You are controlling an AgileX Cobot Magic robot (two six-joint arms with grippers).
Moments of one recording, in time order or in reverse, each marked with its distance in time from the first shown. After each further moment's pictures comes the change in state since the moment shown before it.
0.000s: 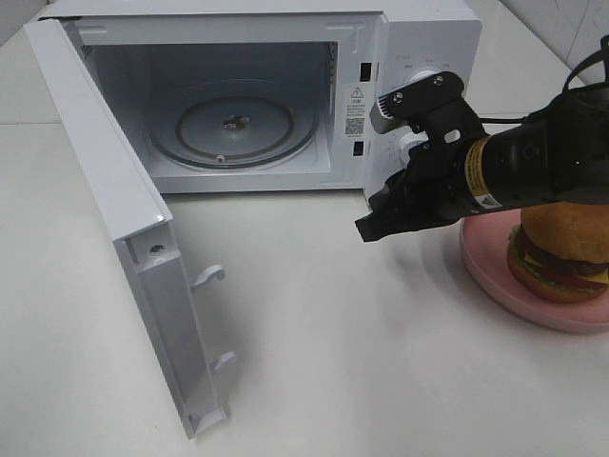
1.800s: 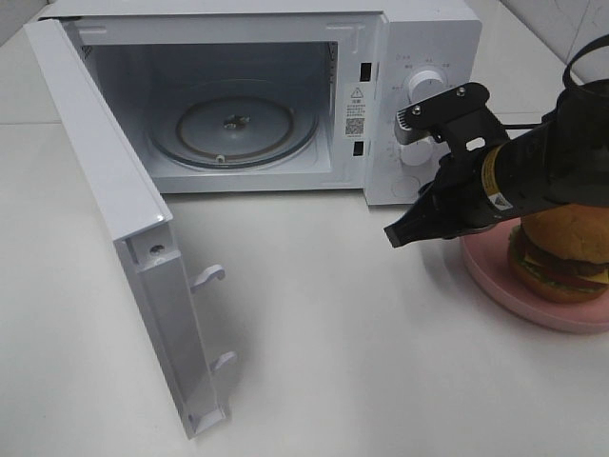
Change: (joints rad) left arm 0.000 0.000 0.000 0.000 0.000 0.000; right arm 0.000 -0.004 0.000 0.209 0.238 -0.192
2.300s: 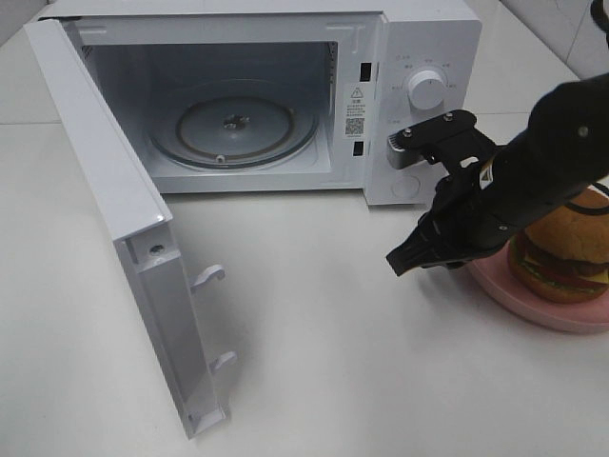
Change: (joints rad) left arm 0.000 0.000 0.000 0.000 0.000 0.000; right arm 0.000 0.000 -0.076 1.010 0.280 -0.989
